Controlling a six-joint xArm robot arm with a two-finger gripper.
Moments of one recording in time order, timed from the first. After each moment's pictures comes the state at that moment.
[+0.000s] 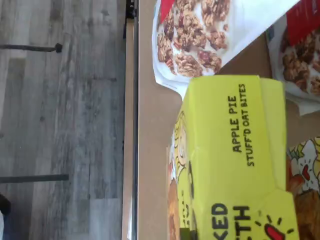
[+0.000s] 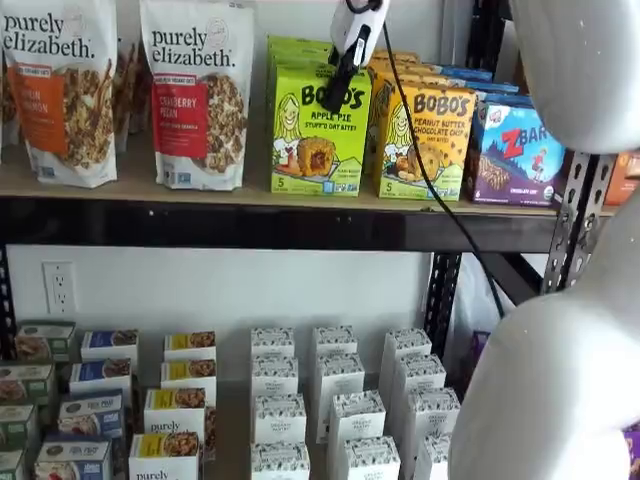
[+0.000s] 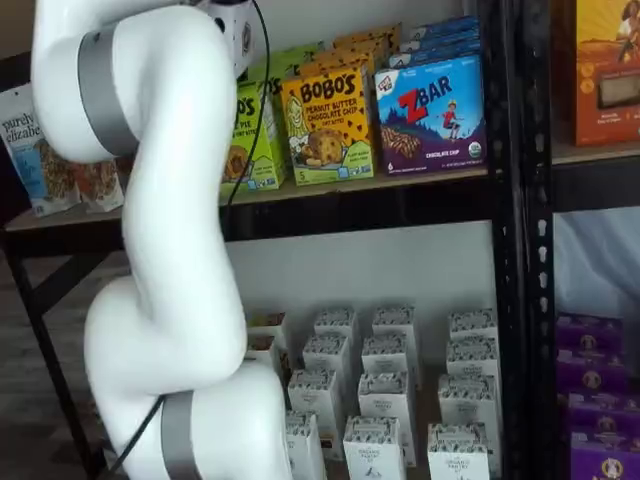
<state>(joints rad) 0.19 -0.14 -1.56 0.28 1.49 -1.34</state>
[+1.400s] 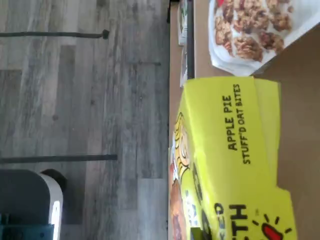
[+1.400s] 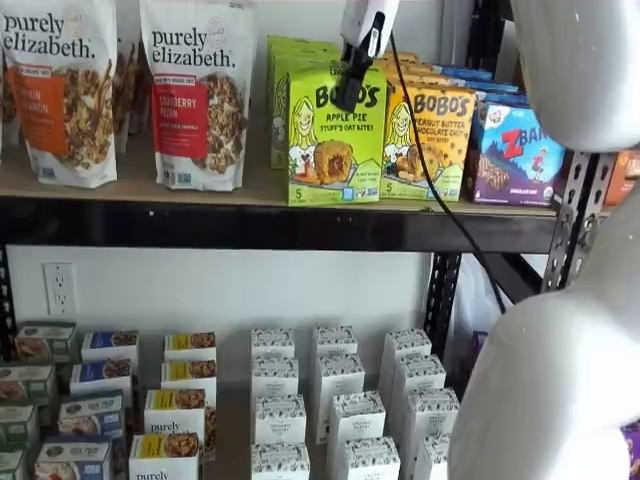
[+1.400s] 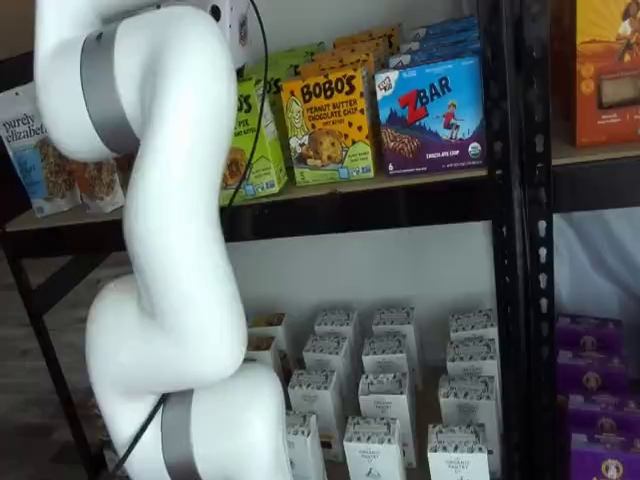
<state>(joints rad) 0.18 -0.13 -1.65 0.27 1.71 -1.34</state>
